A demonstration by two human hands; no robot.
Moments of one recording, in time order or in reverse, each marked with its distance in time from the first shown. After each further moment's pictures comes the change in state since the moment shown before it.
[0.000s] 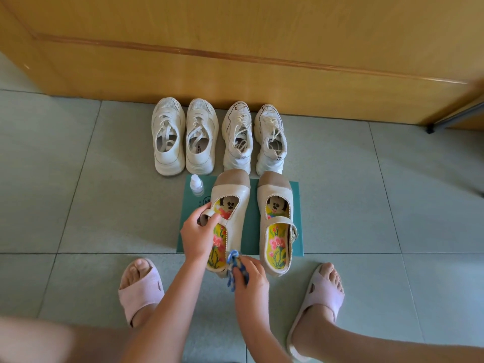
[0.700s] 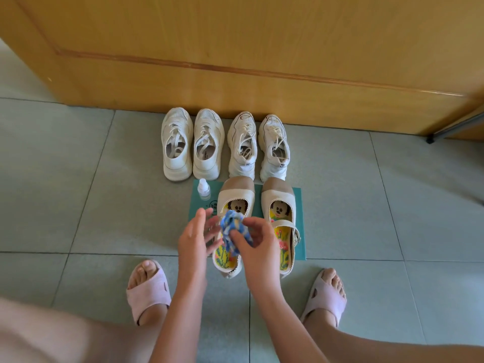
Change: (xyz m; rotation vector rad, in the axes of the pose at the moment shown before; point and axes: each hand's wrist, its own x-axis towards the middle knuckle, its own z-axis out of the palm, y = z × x) left_hand -0.053 0.057 -0.038 -0.523 -0.083 -0.283; right_hand 0.016 -0.074 -0.025 0.359 0.004 -0.091
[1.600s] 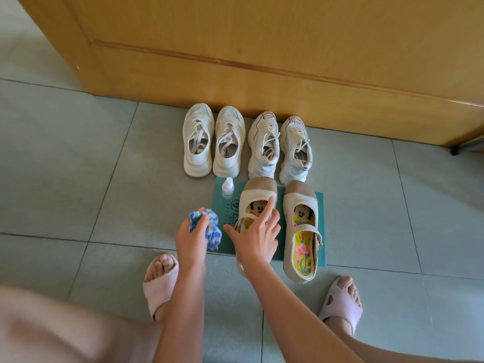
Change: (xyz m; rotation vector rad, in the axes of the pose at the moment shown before) left_hand 0.040 0.002 -0.044 0.203 0.209 0.103; right_hand 0.048 0.036 0.066 -0.955 0.103 0.036
